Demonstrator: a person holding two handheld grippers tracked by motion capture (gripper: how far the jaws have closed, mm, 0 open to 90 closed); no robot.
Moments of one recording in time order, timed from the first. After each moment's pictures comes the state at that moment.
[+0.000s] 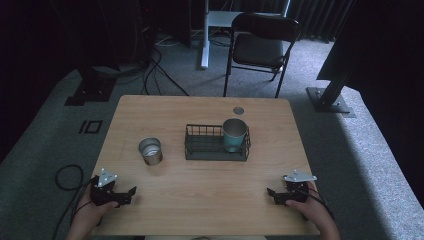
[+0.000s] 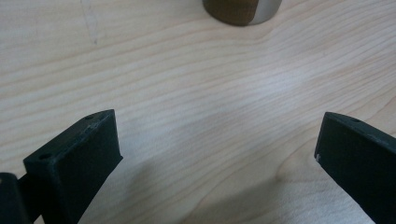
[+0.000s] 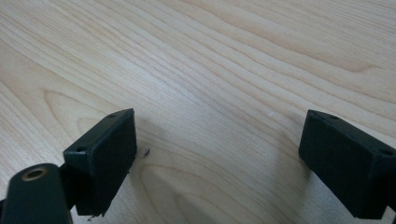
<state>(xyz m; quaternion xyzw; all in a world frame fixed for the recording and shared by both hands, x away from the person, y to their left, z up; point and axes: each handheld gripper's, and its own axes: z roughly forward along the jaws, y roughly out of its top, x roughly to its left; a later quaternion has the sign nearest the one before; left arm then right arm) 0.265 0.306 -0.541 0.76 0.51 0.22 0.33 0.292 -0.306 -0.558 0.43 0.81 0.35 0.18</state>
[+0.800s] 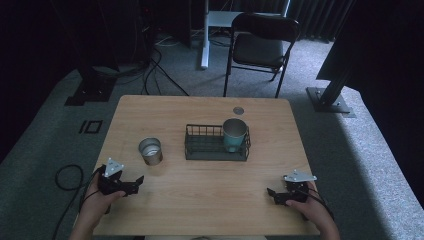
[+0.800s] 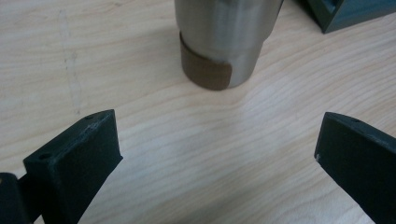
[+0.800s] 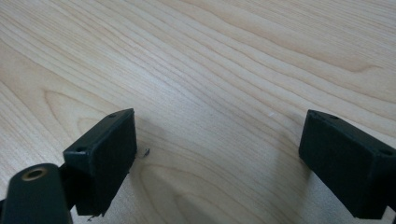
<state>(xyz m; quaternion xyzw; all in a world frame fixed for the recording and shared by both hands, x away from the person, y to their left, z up) 0.289 0.284 -0.521 0.76 0.49 0.23 0.36 0.292 -0.306 -0.558 0.43 0.81 0.35 0.18</state>
